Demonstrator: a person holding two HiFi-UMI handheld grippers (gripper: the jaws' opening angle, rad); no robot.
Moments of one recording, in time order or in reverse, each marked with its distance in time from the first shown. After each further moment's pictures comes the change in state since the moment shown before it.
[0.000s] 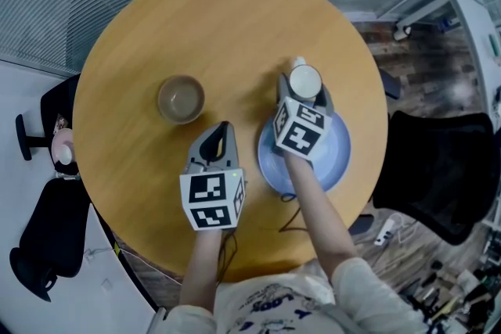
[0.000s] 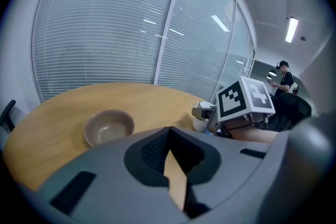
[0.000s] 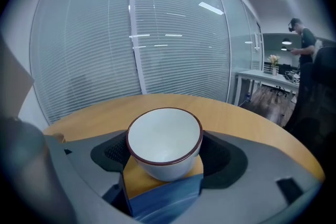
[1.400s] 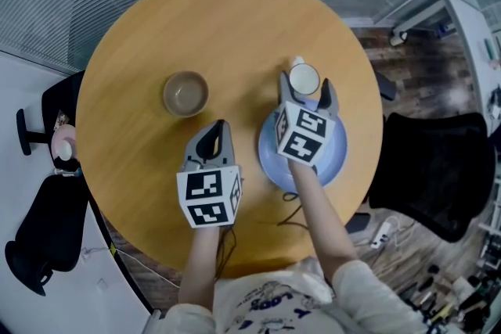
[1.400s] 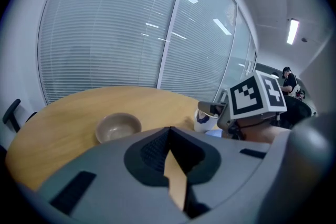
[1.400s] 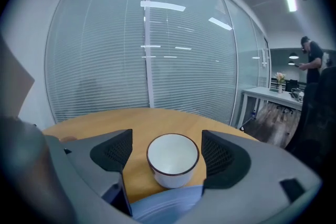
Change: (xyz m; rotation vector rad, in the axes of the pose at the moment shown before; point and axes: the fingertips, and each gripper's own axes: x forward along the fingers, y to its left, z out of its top) left arm -0.022 0.008 0.005 -0.018 -0.033 0.024; right arm -0.039 0.014 0.039 -0.104 -0.137 0.045
